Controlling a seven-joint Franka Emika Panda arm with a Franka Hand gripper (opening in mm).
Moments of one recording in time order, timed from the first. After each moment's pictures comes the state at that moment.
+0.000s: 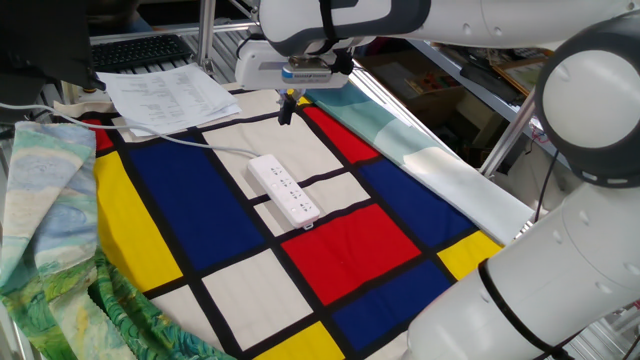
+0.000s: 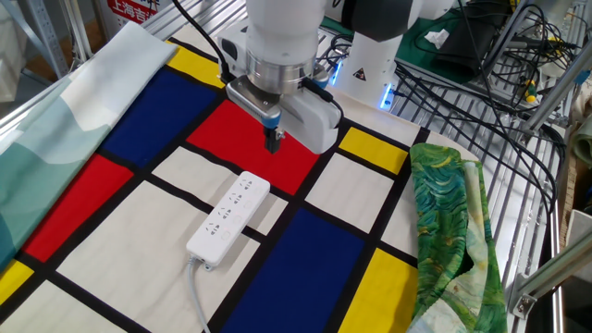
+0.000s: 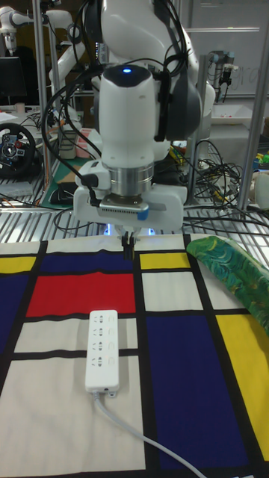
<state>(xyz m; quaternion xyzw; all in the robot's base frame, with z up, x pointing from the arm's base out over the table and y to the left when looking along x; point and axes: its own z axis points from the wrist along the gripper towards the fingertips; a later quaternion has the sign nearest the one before) 0.500 0.003 0.309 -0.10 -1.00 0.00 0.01</state>
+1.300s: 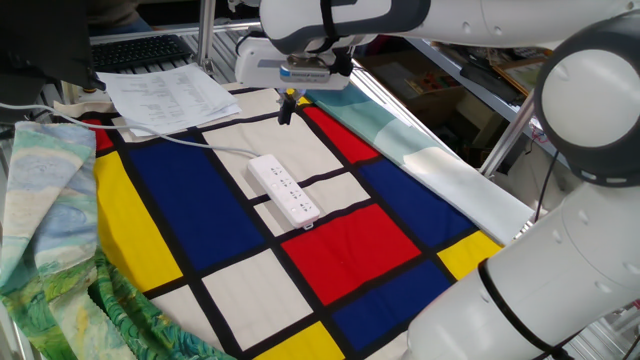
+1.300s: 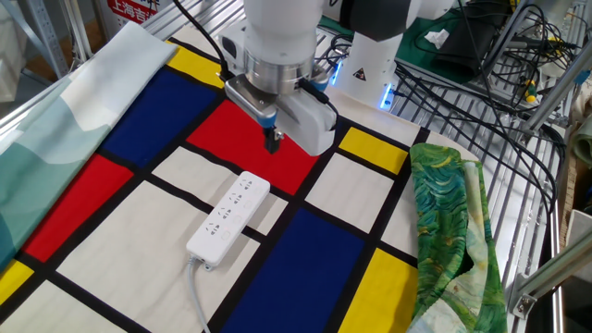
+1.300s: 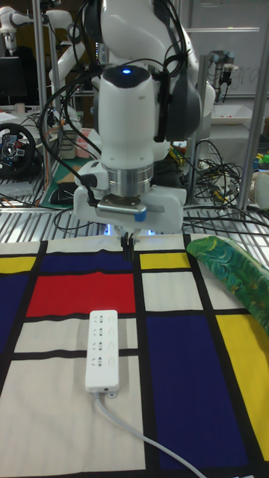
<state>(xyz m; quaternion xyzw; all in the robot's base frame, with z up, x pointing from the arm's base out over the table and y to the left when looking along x) 0.503 0.002 0.308 -0.13 -0.99 0.01 0.01</state>
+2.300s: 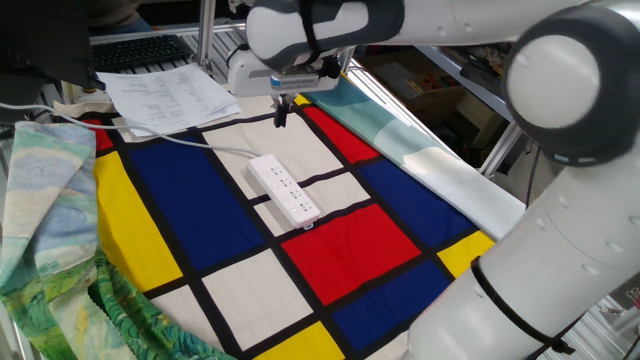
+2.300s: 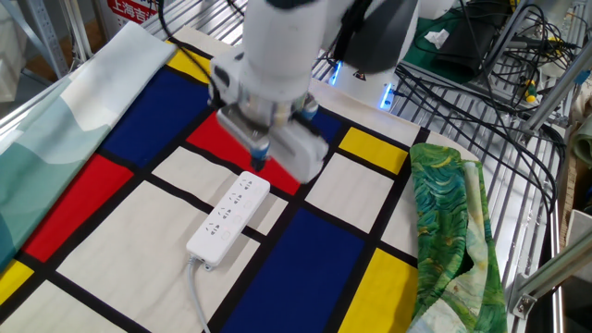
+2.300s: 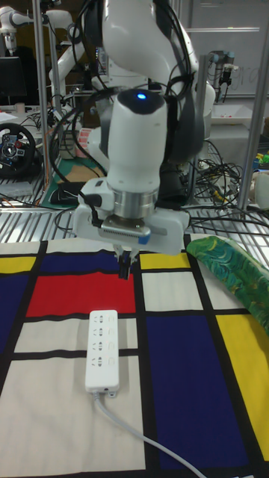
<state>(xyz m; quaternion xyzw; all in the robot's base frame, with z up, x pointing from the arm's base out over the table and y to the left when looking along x) 0.534 -0.004 0.272 -0.10 -0.99 0.06 0.00</state>
